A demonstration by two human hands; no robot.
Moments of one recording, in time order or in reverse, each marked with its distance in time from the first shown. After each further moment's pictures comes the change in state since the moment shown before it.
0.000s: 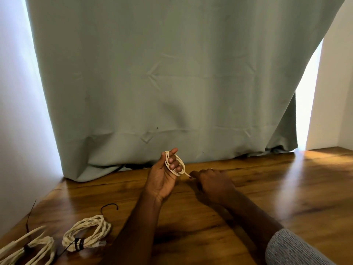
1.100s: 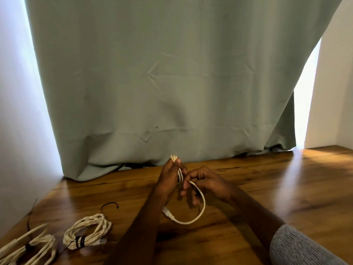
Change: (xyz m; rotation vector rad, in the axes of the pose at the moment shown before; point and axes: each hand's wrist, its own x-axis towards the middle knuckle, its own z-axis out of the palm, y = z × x) left_hand -0.007 -0.022 -0.006 0.891 0.063 0.119; right_hand -0.004 -0.006 -0.012 1.398 -0.292 -0.151
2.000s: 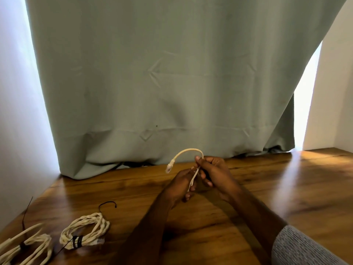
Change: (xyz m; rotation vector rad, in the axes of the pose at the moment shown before) left_hand -0.007 -0.012 0.018 0.155 -0.294 -0.186; right_hand 0.008 -0.004 -0.001 0.194 0.622 -0.018
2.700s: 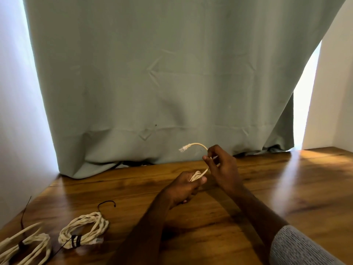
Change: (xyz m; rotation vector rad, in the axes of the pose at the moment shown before) left_hand -0.015 0.007 0.002 0.097 -0.135 0.012; right_hand 0.011 0.012 -0.032 -0.681 0.234 -0.614
